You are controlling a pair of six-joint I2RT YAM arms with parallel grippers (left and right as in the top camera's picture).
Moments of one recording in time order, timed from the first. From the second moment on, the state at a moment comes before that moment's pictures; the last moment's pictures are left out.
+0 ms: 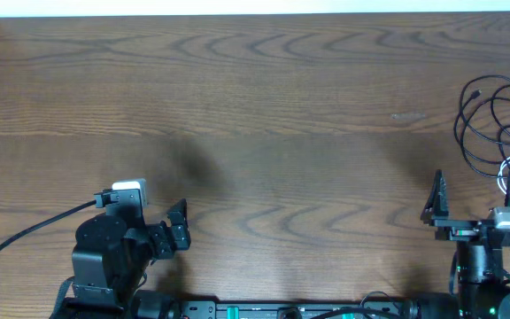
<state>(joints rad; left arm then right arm) -0.14 0.47 0.82 -1.02 0.00 -0.23 -0.07 0.05 0.43 -0.20 -0.04 -0.05</state>
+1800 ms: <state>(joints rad) -0.14 0.47 0.82 -1.02 0.01 -0.23 -0.03 0.01 0.01 -0.07 -0.03 -0.12</state>
